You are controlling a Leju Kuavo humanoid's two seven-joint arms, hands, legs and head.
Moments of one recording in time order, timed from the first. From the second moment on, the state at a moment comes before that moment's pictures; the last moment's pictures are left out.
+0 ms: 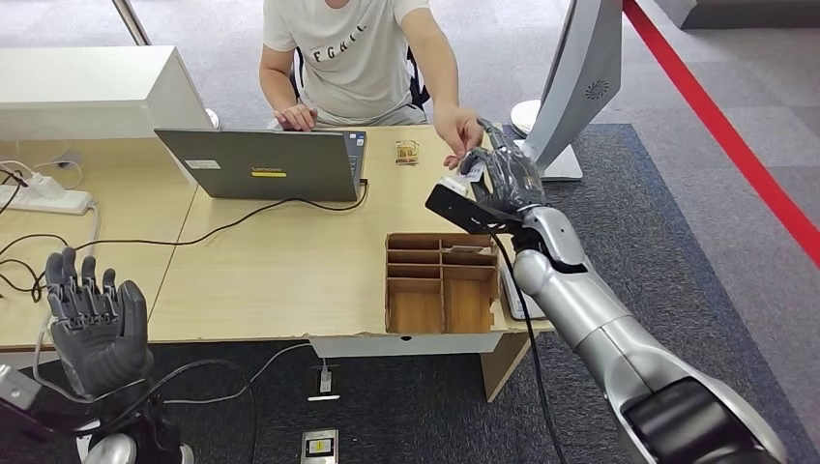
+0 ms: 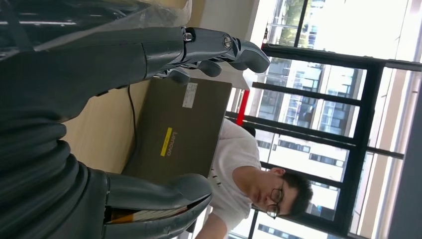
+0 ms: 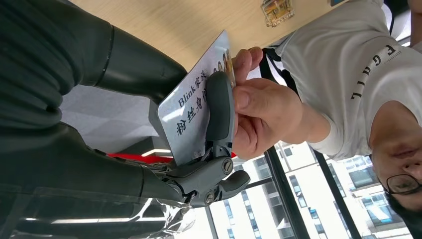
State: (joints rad) left arm -0.01 0.22 -0.38 -1.83 0.36 0.68 -0.66; right arm -0.85 -0.14 0.66 -0.85 0.65 -0.32 -0.03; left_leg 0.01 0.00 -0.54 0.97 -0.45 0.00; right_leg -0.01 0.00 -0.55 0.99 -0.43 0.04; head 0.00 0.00
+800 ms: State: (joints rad) left arm 0.04 0.22 -0.37 -1.84 0.36 0.69 -0.67; right arm -0.88 -0.13 0.71 -0.77 0.62 -0.42 -0.03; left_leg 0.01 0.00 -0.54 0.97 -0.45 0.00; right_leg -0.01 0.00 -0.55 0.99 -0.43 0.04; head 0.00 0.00
